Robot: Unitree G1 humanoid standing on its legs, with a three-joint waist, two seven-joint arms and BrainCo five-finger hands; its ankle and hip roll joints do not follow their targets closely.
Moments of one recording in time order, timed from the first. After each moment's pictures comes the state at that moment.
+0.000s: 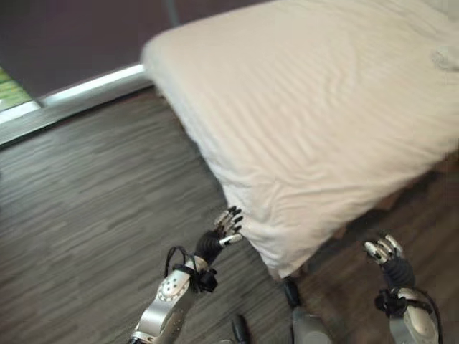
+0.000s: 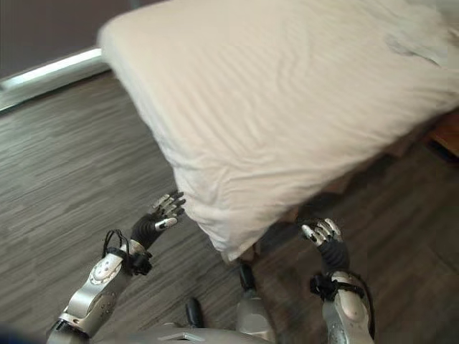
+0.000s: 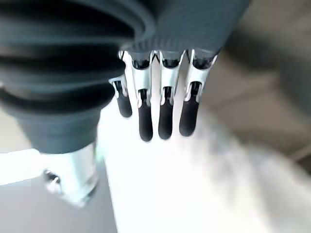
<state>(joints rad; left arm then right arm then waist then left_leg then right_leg) 0.06 0.44 -0.32 0.05 -0.61 -0.13 -0.15 0.34 -0.26 -0.07 0.06 0.47 -0.20 -0.01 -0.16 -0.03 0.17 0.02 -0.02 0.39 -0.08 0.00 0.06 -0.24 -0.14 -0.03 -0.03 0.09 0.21</state>
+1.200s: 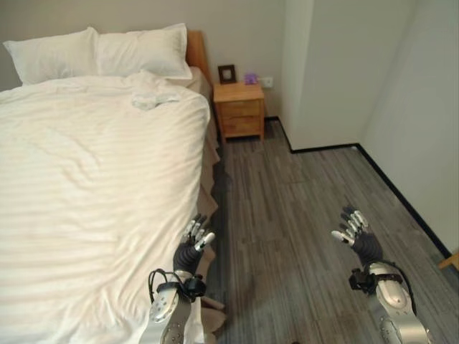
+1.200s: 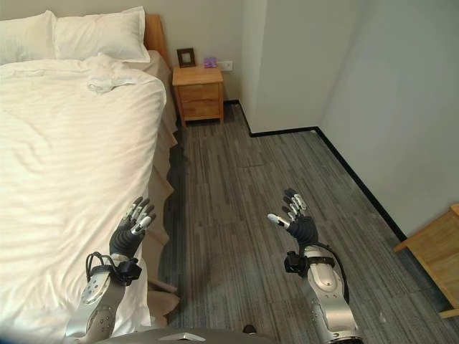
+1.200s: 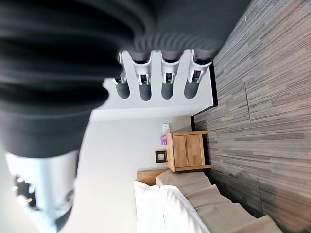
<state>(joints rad) 0.23 0.22 -0.09 0.06 -0.60 -0.17 -0.03 0.18 -0.31 0.09 0.03 0.36 -0.16 -0.05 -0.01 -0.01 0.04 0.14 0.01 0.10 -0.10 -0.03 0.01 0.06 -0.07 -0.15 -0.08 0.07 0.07</state>
